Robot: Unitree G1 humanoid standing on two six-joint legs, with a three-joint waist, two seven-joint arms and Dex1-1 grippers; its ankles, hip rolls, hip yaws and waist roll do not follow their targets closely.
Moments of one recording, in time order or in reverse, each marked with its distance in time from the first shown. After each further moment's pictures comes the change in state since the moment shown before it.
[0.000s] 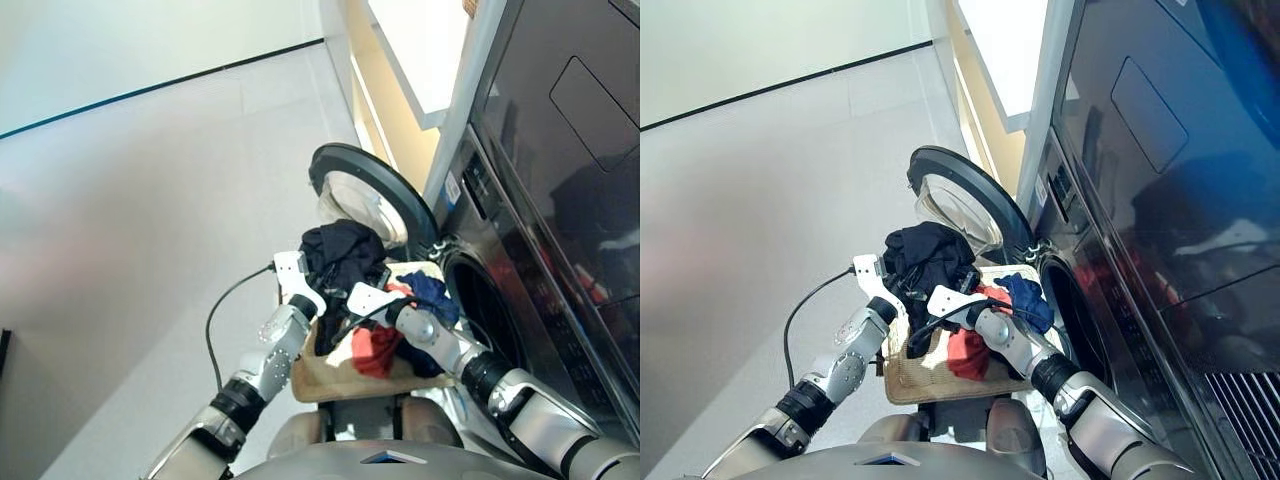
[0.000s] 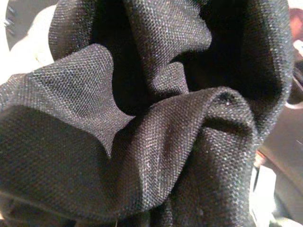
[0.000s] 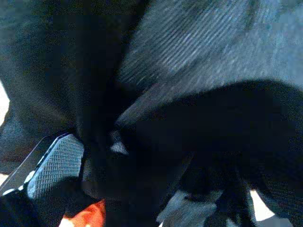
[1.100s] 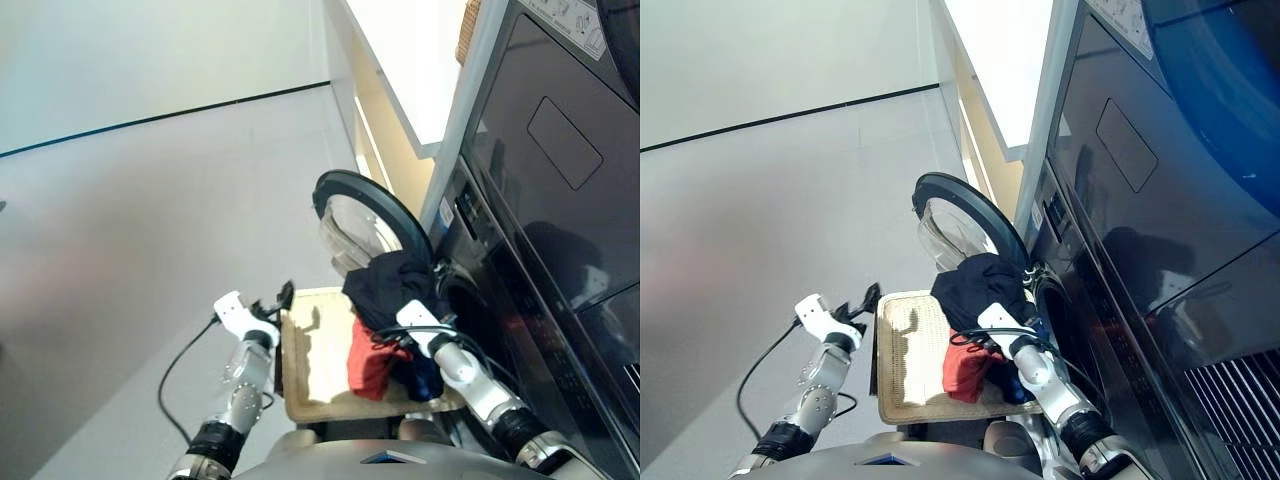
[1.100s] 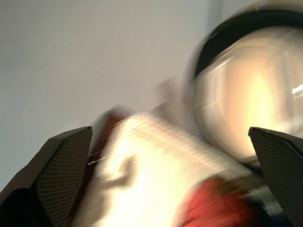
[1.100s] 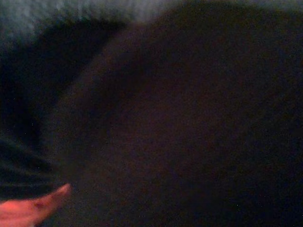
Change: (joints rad) left arm 0.153 -0.041 0.377 0.331 0.137 -0.081 0.206; right arm 0.261 0.028 -0.360 0.130 0.123 0.080 -0.216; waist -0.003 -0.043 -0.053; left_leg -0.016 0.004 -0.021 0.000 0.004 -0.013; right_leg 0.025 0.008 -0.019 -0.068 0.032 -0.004
